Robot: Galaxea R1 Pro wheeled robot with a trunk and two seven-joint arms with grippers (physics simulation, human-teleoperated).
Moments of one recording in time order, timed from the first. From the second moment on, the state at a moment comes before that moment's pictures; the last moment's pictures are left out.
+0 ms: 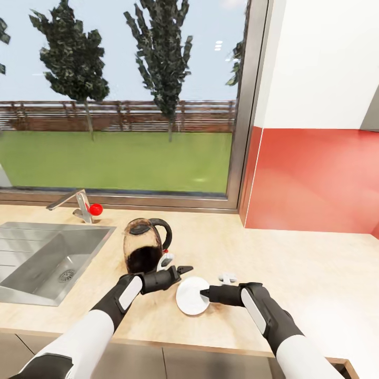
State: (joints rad) left arm -0.76 -0.08 -0.10 -0.48 0.62 0.61 -0.58; right arm -0.59 0.03 0.17 -0.79 -0.32 0.69 0.34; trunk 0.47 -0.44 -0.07
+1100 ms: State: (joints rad) left arm -0.74 0.03 -0.10 -0.50 0.62 0.61 -0.62; right arm -0.59 0.03 0.16 -0.81 -0.32 0.74 0.34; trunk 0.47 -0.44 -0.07
